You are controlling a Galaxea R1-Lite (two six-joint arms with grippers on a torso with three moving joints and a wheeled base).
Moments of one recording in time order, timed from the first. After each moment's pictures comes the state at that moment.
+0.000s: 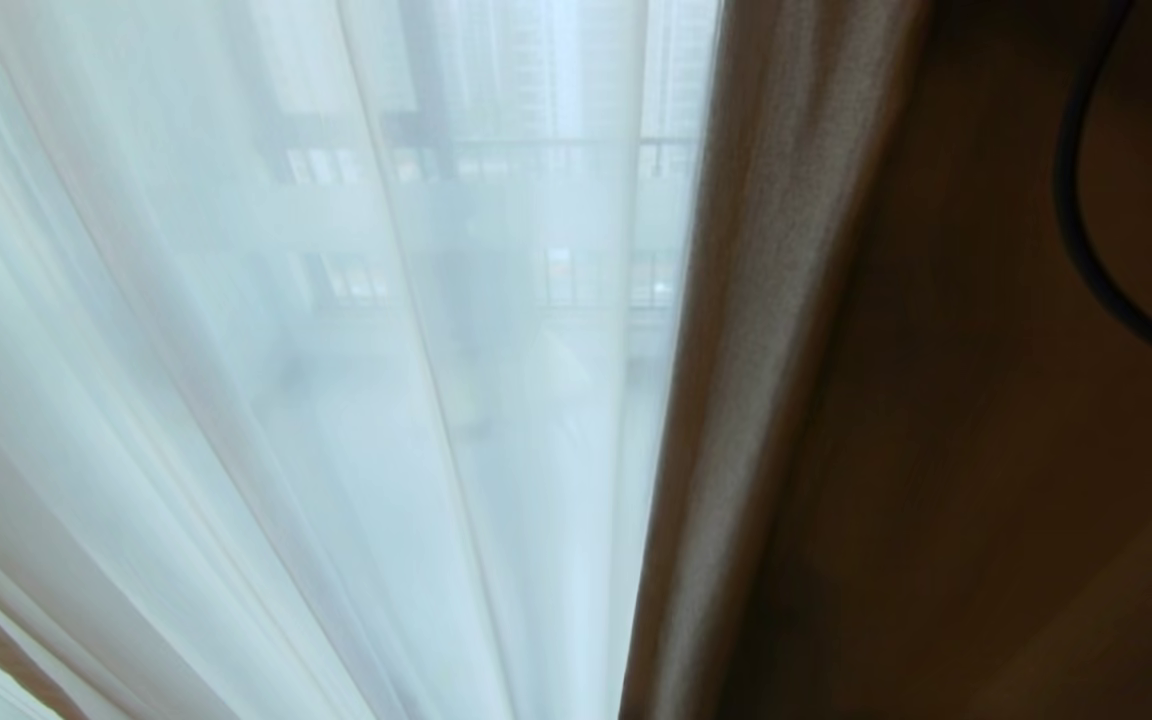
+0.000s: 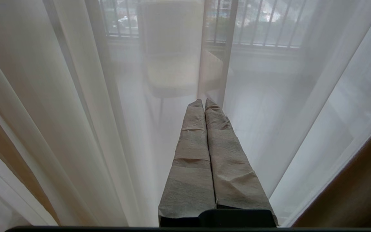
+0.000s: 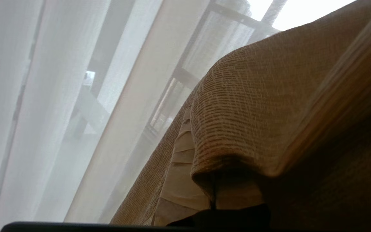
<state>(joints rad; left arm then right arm) 0.00 0.00 0.00 -0.01 0.04 -0.05 0.56 1.55 -1.69 -0.26 0.23 -0.45</state>
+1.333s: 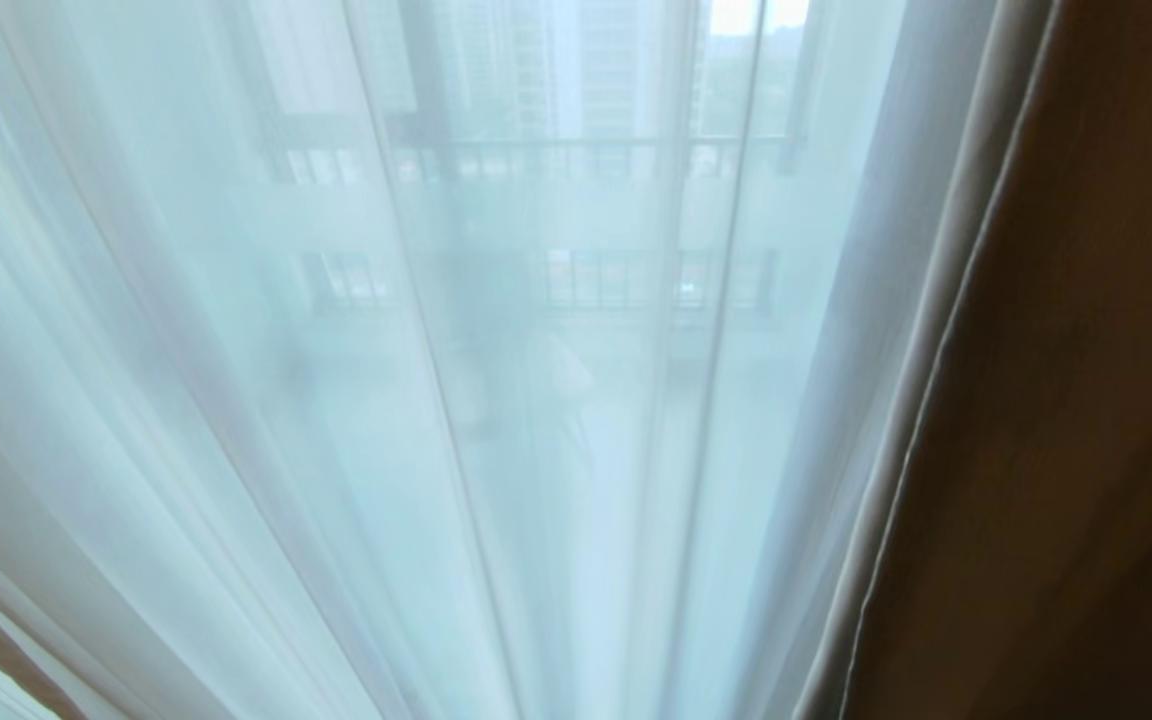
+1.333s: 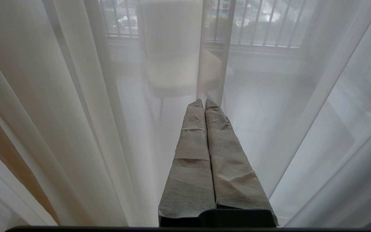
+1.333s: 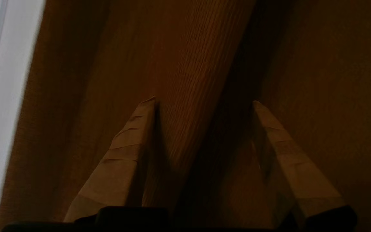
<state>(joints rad) 0.00 0.00 0.00 -0.01 0.04 -0.05 0.36 1.24 -1.60 -0.17 0.20 -0.37</state>
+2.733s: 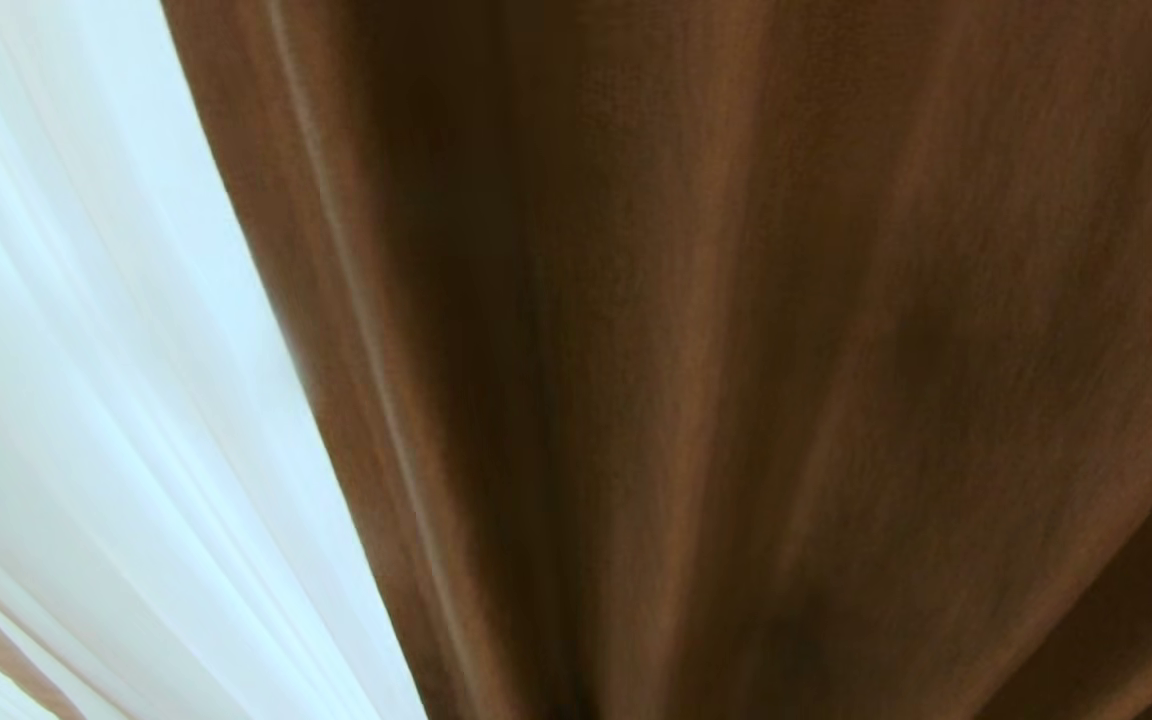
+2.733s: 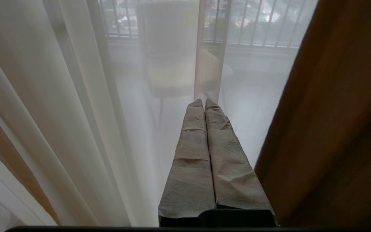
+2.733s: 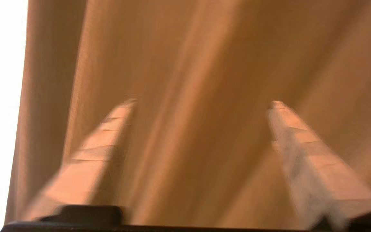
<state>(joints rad) 0.00 0.00 0.00 -0.01 0.04 -0.05 0.35 0.47 -0.61 -0.17 0.20 -0.34</state>
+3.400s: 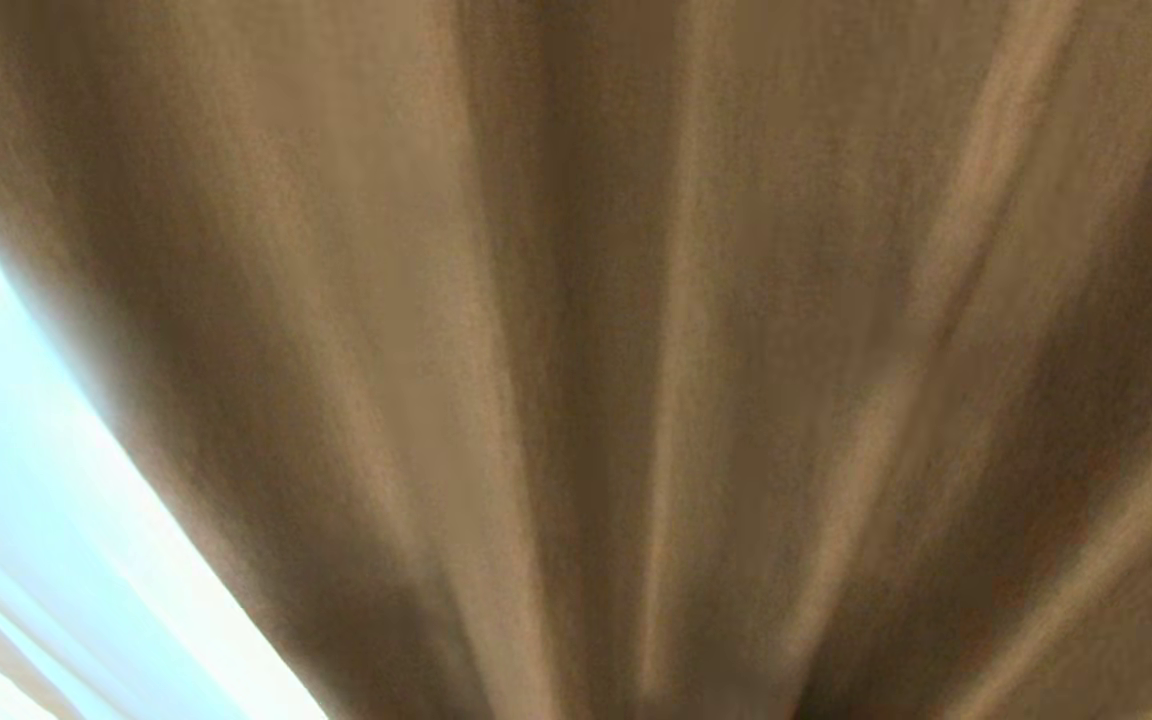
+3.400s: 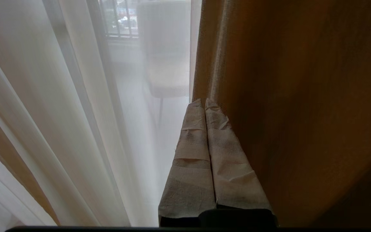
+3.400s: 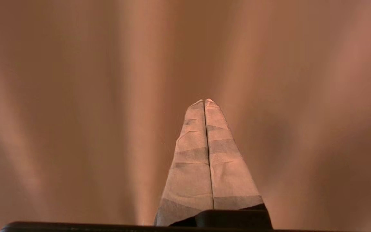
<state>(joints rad) 0.00 0.00 0.00 -0.01 0.04 -0.05 -0.10 0.42 -0.56 -0.03 0.15 -0.11</state>
